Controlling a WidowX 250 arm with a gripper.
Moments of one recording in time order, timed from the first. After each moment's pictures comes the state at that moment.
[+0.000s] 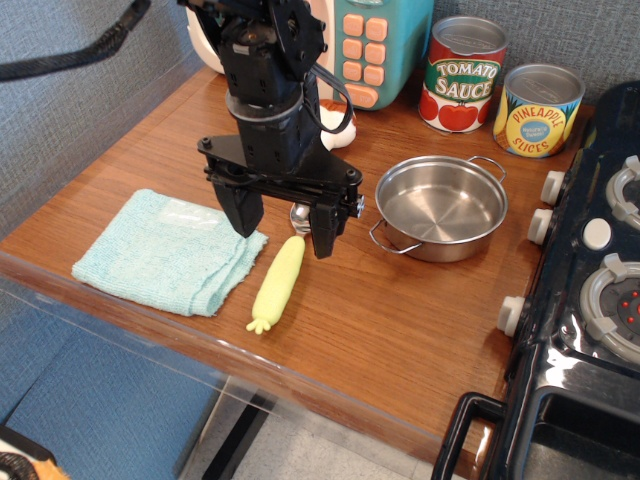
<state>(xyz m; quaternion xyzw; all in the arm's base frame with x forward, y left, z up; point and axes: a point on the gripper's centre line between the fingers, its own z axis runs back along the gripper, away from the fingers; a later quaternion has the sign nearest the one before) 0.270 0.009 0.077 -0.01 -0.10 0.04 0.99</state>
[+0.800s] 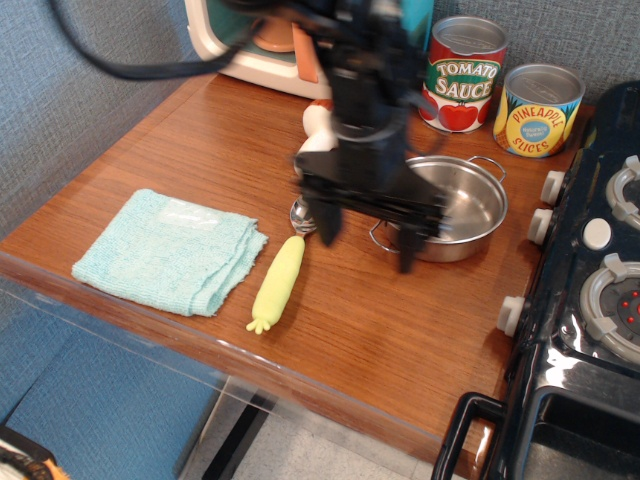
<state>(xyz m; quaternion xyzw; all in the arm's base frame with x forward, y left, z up) 0.303 -0.048 0.058 -0.02 -0.10 -0.02 0.99</state>
